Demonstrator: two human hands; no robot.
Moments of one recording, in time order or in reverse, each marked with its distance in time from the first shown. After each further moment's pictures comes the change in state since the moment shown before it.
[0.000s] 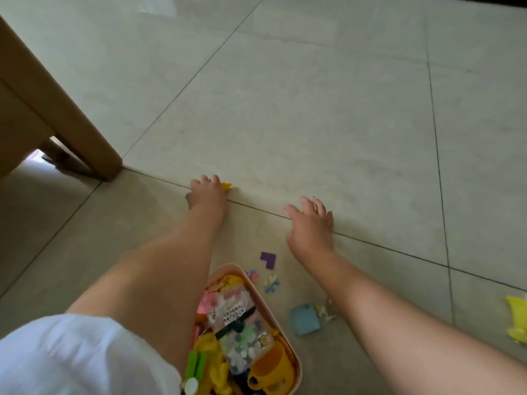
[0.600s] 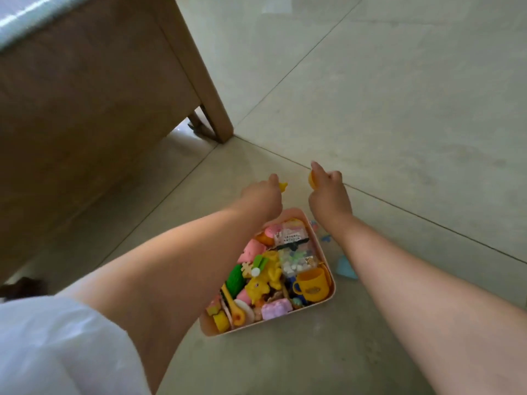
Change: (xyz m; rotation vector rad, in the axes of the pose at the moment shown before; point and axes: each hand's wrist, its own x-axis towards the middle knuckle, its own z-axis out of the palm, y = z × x) left_hand -0.184 -0.033 -0.065 0.053 -0.119 -0.022; right_hand -0.057 -0.063 -0.019 0.546 -0.065 -0.201
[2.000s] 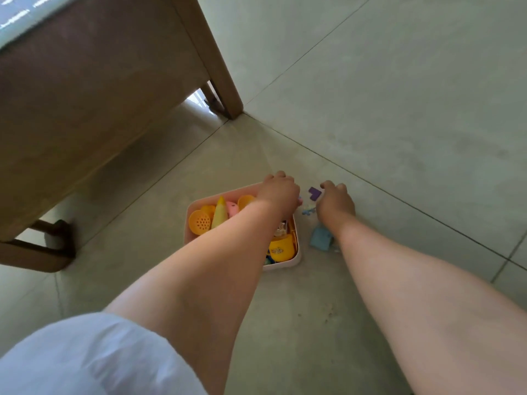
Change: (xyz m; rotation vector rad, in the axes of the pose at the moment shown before) left_hand -0.056 0.085 0.023 0.245 -0.021 0.110; right_hand -0.024 0.087 -0.007 -0.202 -0.165 0.068
